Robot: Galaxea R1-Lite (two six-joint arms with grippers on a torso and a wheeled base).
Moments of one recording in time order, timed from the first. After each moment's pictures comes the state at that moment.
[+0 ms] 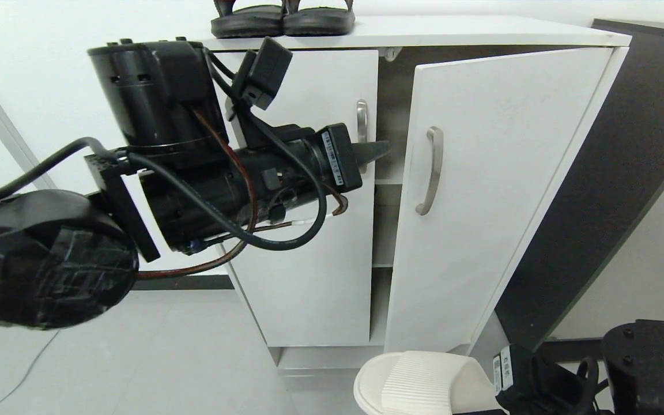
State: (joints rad) left arm -0.70 1.65 -1.15 -0.59 -0.25 -0.39; right arm 0.89 1.50 -0.33 -0.73 0.28 -0.15
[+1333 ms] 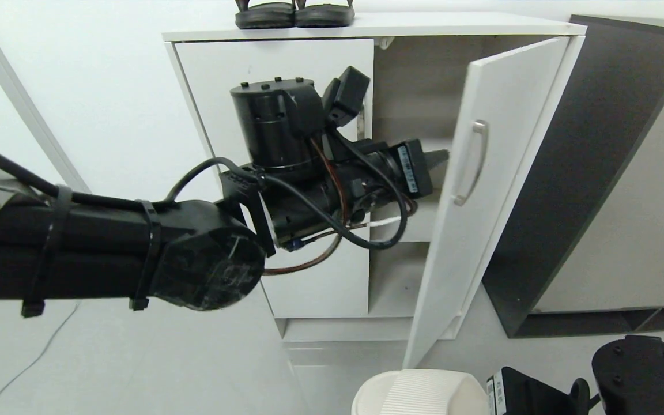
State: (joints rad) left arm -0.79 1.87 -1.30 -0.71 -0.27 -0.43; right arm 0.93 1.51 -0.30 -0.73 0.28 -0.17
